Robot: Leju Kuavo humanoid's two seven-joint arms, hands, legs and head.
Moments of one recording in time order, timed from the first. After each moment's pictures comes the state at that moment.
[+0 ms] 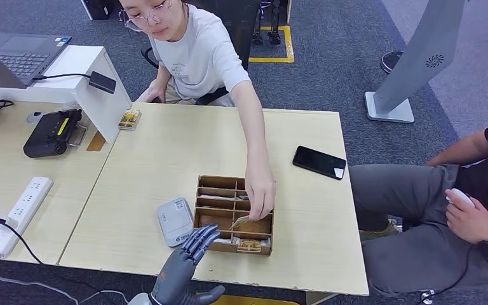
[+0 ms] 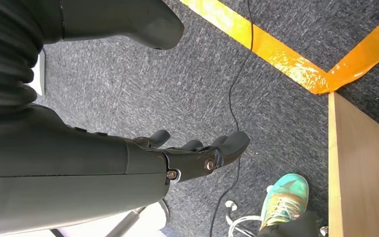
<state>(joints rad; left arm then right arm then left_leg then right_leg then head) 0.06 0.13 -0.65 -1.45 -0.72 0.49 -0.35 0.00 0.15 -0.44 -0.21 1.27 -0.39 -0.13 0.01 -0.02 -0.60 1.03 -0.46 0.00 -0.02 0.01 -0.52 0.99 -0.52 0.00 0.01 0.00</state>
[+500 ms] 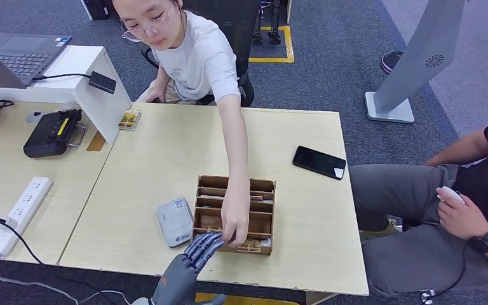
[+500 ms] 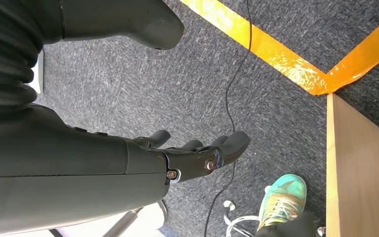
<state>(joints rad) 0.07 0.15 -0.68 -1.46 -0.72 0.50 -0.38 0.00 0.14 -0.43 -0.21 1.27 -0.39 -0.14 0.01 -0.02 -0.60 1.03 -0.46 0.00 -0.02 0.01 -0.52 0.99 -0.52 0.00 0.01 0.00</state>
